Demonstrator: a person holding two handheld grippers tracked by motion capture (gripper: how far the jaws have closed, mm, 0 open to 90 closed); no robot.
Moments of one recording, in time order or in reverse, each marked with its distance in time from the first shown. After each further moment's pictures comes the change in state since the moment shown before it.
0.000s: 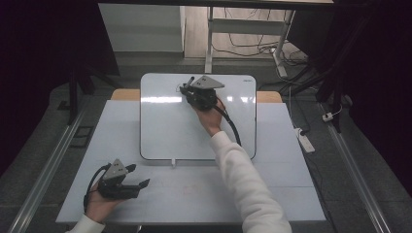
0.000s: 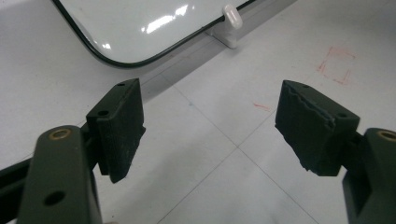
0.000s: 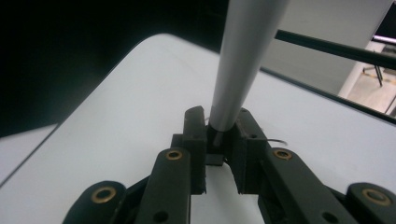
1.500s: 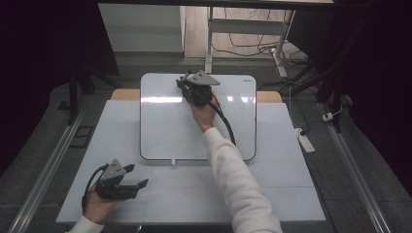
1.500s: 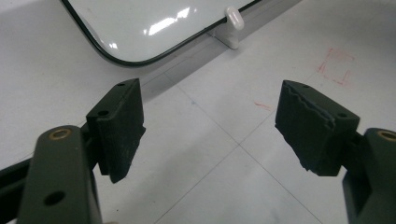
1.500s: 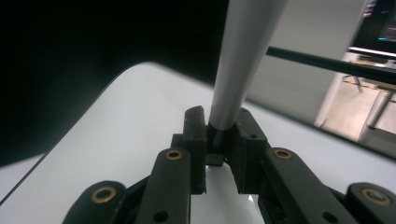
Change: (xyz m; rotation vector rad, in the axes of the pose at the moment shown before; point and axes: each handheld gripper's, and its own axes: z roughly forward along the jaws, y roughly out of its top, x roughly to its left) left arm 0.003 -0.002 -0.003 -0.011 0.003 -0.009; right arm 0.004 0.008 0.016 -0.062 -0.035 0.038
